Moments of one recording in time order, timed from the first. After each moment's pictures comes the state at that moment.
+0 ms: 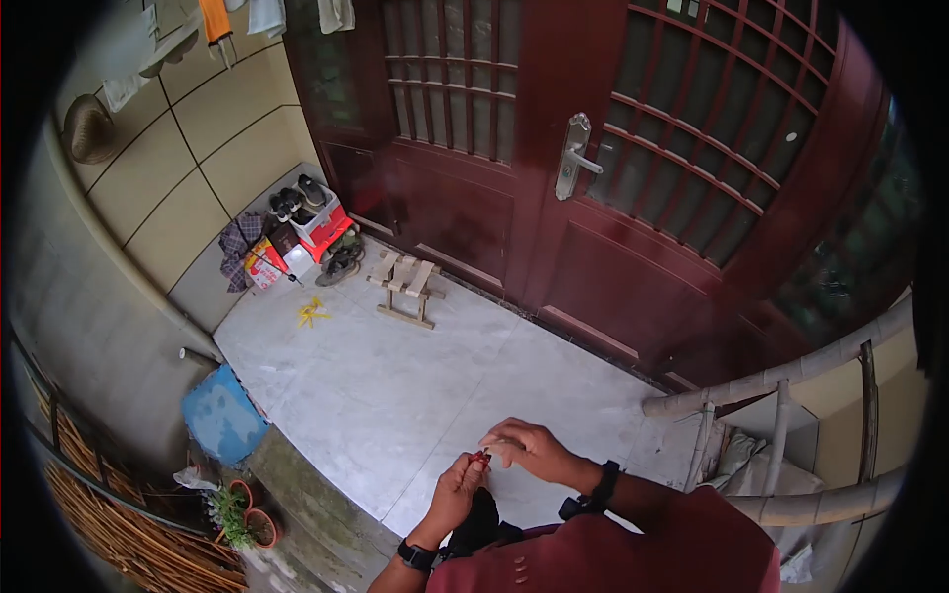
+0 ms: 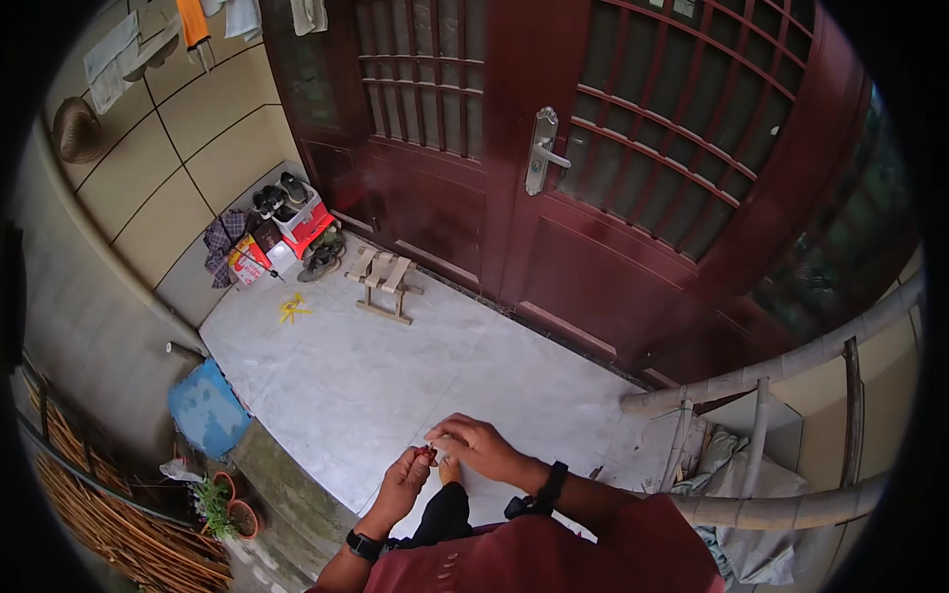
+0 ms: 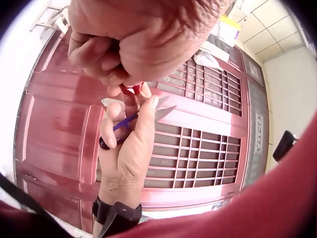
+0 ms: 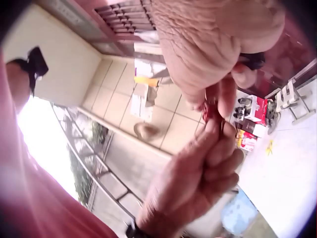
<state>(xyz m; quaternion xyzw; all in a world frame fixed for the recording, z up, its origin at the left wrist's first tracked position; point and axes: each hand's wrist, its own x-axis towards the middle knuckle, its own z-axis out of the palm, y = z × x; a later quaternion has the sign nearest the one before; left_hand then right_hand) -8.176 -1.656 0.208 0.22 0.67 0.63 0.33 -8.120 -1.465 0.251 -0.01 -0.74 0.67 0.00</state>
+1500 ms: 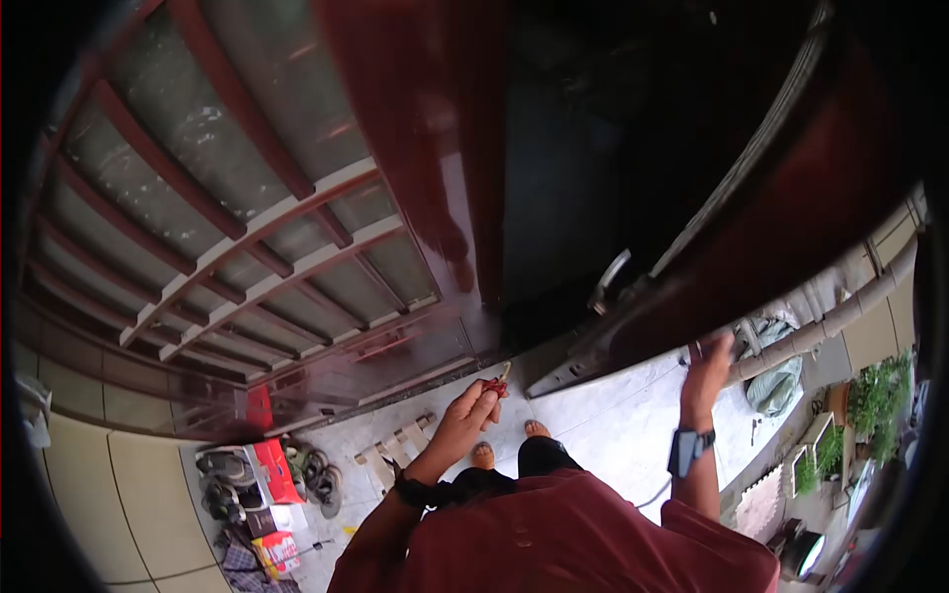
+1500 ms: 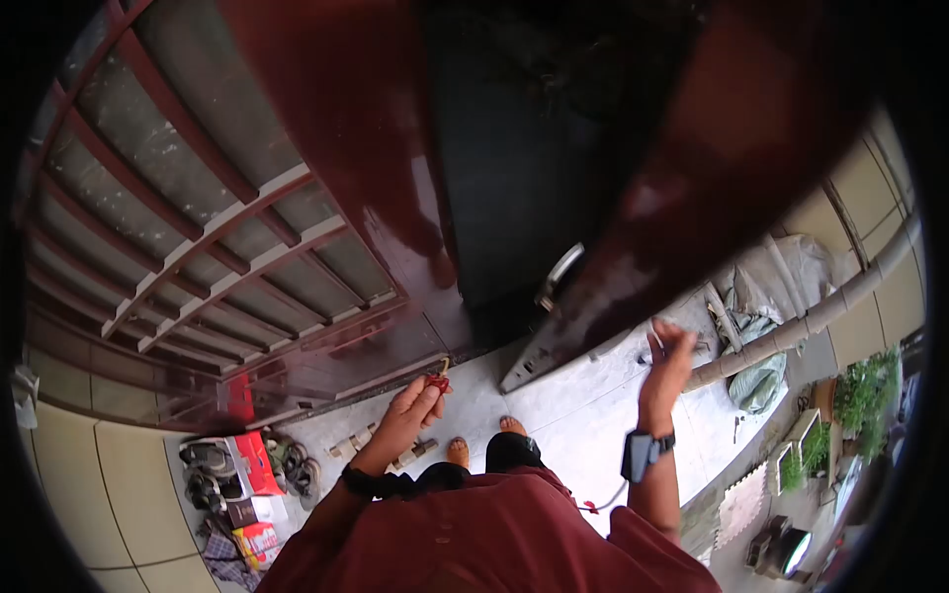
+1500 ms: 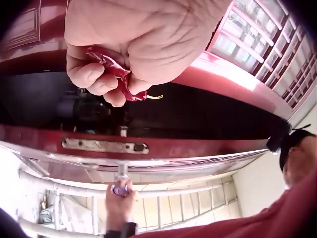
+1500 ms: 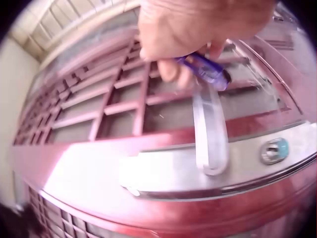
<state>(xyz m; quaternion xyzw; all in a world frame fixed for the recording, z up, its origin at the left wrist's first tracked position) -8.794 -1.189 0.246 0.49 0.46 0.33 0.67 -8.413 -1.170 0.236 -0.56 -0.25 0.25 0.75</state>
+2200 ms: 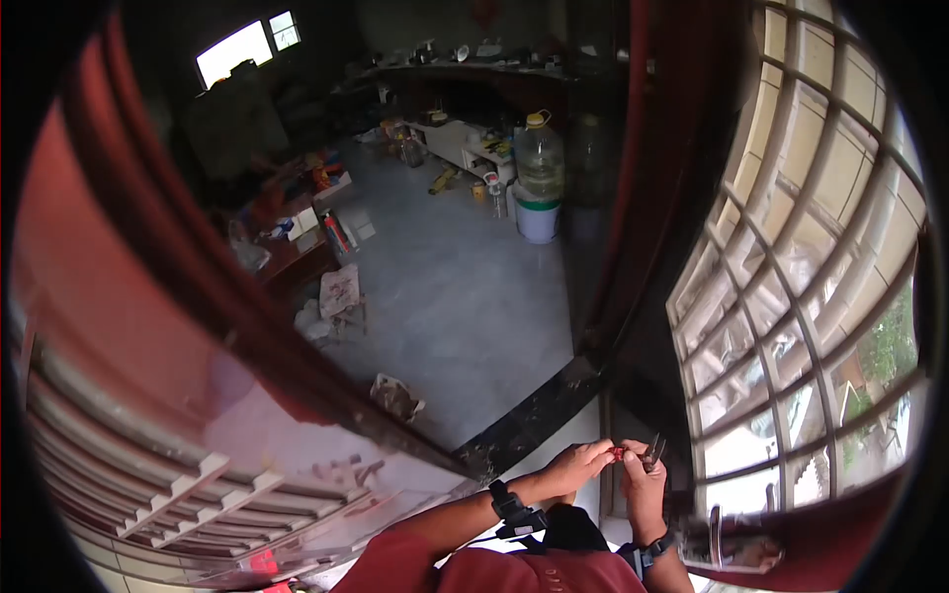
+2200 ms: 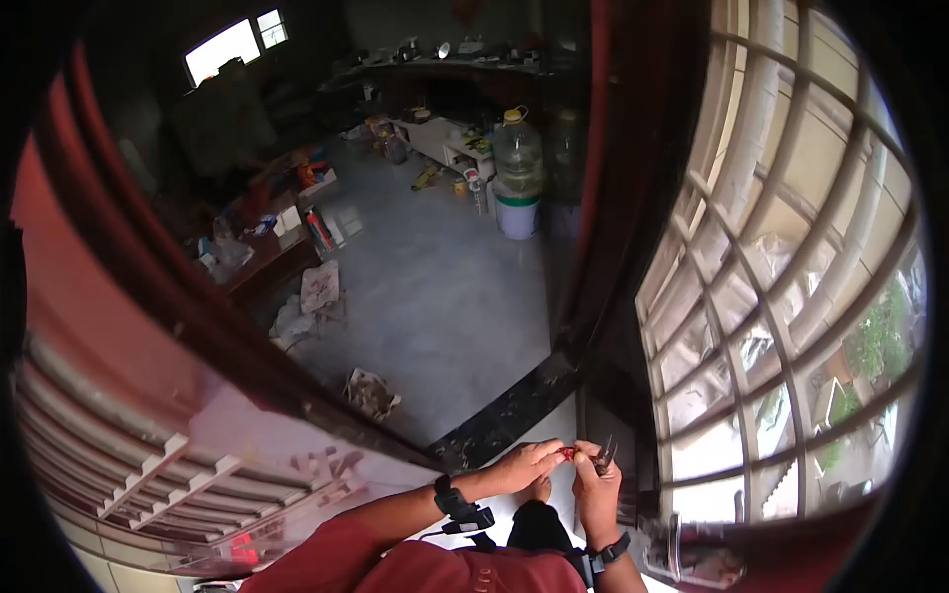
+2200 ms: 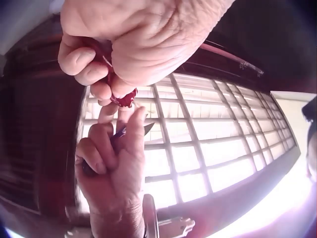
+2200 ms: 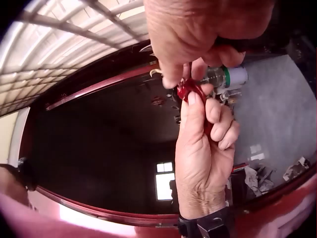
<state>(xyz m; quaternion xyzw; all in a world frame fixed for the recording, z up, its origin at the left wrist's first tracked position) -8.505 -0.988 0.203 0.79 0.20 0.13 0.57 -8.386 -1.107 0.232 -0.58 -0.19 0.42 0.67</state>
